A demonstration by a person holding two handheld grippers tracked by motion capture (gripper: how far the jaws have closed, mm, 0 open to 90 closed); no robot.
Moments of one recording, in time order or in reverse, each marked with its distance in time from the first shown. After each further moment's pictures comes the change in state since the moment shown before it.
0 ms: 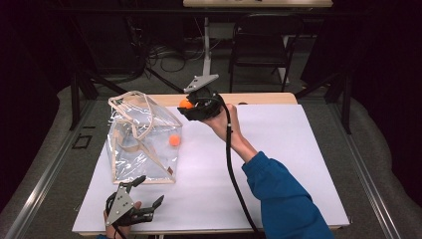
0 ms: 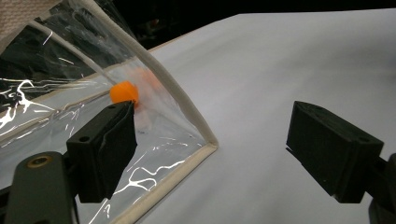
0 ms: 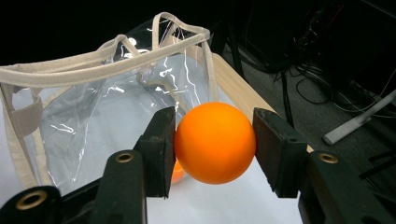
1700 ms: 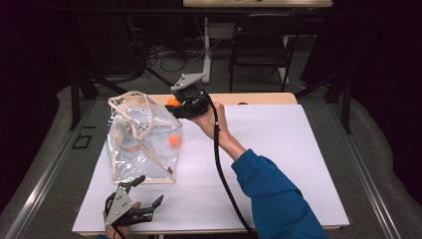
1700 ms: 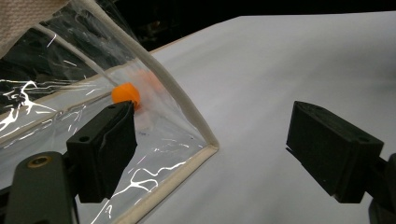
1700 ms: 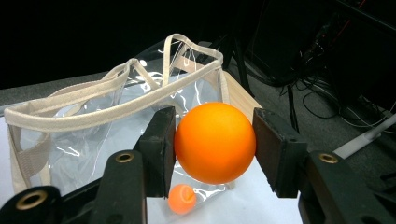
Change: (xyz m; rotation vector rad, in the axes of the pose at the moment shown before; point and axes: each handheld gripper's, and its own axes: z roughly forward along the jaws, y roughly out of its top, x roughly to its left) left arm 0.000 0.000 -0.002 -0.006 0.004 -0.001; right arm 0.013 0.018 0.021 -0.046 0.023 -0.007
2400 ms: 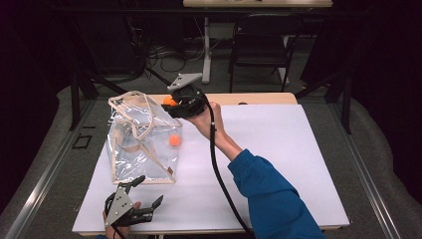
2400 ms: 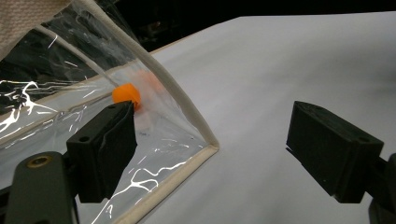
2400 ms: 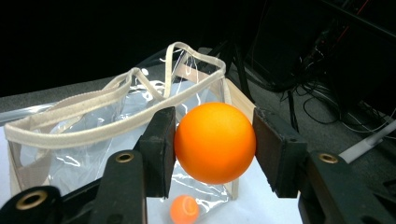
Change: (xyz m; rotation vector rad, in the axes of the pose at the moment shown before) left arm 0.000 0.000 -0.001 -0.003 0.001 0.003; right arm 0.004 0.004 0.006 -0.026 0.000 0.003
